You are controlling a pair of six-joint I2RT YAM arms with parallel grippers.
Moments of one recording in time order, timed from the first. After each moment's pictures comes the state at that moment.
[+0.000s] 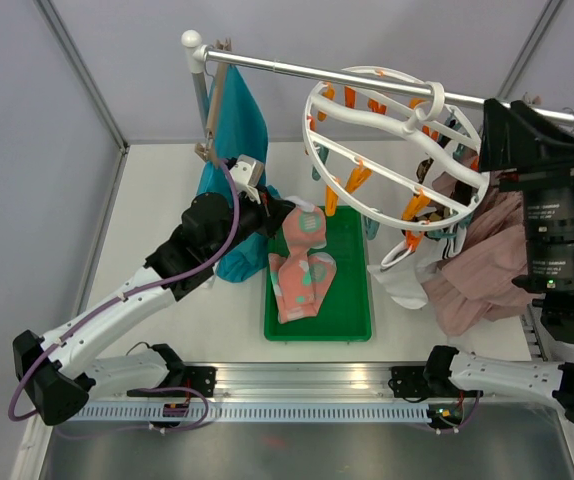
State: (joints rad) left arm -0.79 1.10 1.03 -0.01 -0.05 -0.32; right arm 1.05 0.85 1.53 0.15 0.70 -0.13
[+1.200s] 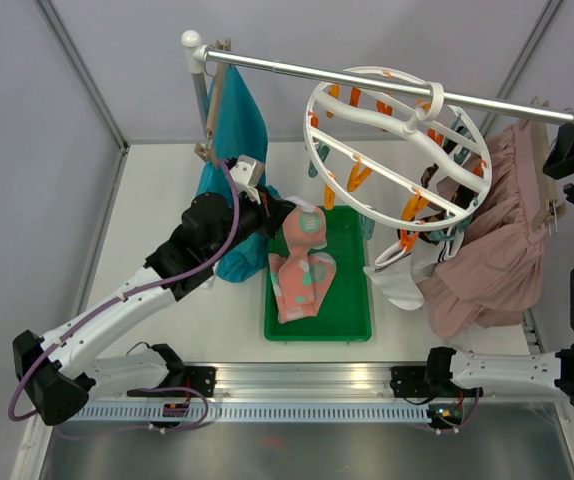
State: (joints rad) left arm -0.79 1.10 1.03 -0.01 -0.04 -0.32; right arm 1.21 0.90 1.71 0.50 1.44 -0.86
